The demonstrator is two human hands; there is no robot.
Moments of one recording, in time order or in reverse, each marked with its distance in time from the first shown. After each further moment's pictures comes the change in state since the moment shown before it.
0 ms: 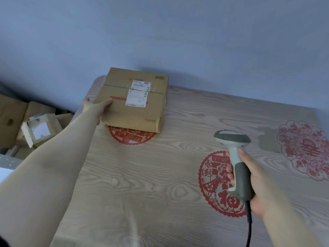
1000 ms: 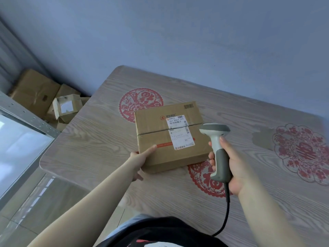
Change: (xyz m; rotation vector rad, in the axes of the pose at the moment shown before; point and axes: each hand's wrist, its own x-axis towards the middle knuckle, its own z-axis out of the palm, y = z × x) left_hand -0.261 -0.183 0.042 -0.044 -0.356 -0.342; right_hand -0.017 0.021 -0.053 -0.041 -0.225 0.062
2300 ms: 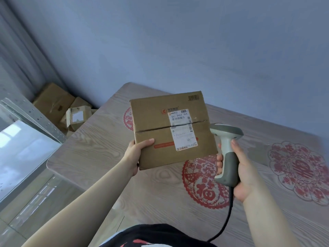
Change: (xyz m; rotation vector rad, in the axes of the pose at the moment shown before) left_hand -0.034 0.014 0.017 -0.296 -0.047 0.358; right_hand -0.033 -0.025 -0.038 0.147 -0.068 -0.078
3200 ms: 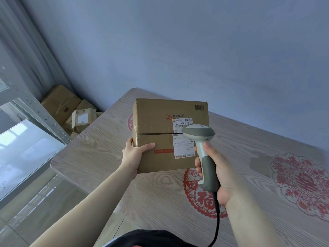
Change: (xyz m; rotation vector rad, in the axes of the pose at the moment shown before) left_hand -0.003 0.006 -0.009 0.018 0.149 0.187; right_hand -0.016 0.003 0.051 -0.199 -0.208 -0.092
